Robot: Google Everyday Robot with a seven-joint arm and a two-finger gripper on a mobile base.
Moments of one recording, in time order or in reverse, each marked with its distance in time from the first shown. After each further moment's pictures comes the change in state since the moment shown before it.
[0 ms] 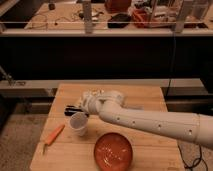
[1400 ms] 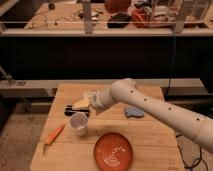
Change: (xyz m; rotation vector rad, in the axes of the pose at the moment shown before) arm -0.019 0.033 -0.041 -0.038 -0.414 -0.055
